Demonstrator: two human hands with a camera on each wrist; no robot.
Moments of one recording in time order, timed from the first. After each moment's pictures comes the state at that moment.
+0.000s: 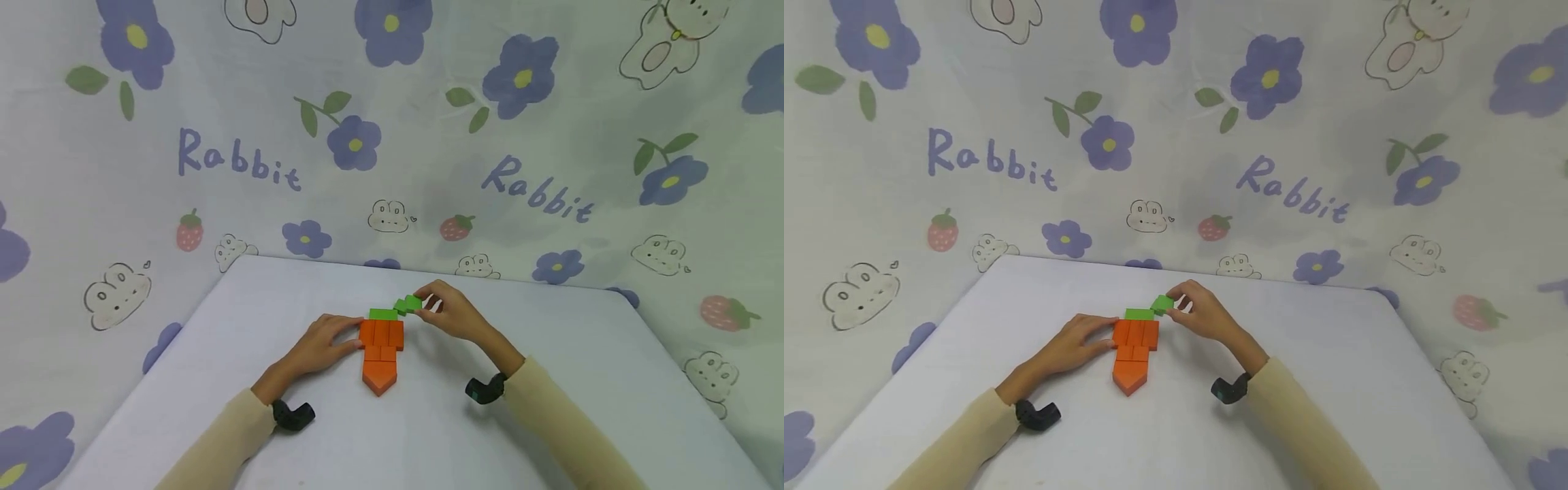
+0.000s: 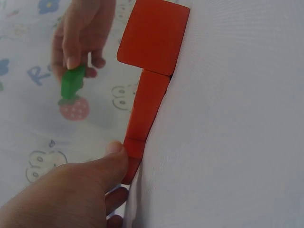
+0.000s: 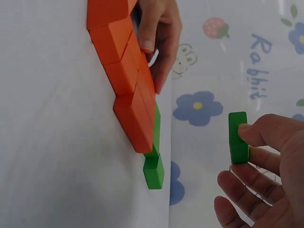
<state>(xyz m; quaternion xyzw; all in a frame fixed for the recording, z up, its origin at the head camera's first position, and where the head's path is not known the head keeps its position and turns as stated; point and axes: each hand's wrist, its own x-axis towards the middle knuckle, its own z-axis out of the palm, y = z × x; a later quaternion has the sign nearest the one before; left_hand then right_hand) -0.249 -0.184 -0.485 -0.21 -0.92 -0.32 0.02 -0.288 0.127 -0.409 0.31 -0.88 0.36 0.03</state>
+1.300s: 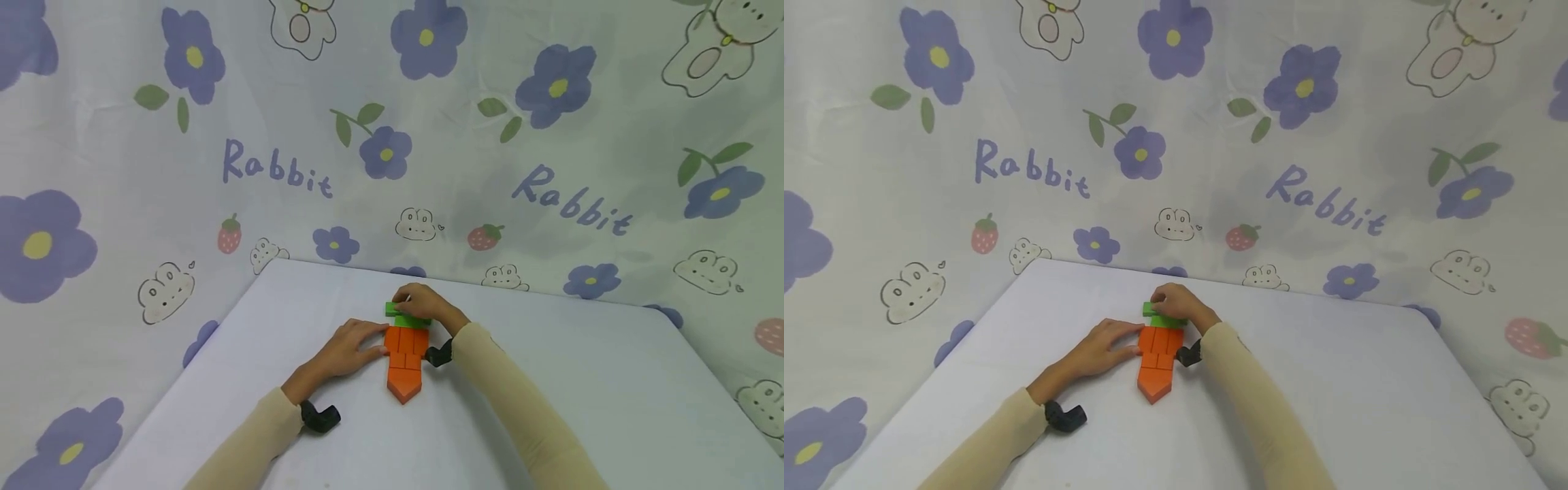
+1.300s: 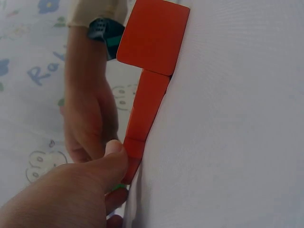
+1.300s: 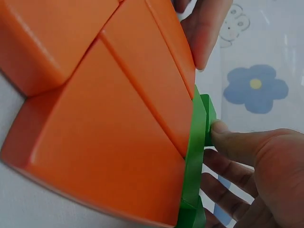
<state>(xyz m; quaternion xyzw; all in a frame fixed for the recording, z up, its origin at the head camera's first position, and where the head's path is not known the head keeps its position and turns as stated) -0.244 -0.184 -0.483 -0.22 -0.92 -0.31 0.01 -0.366 0.025 -0.436 0.27 -0.92 0.26 -0.15</state>
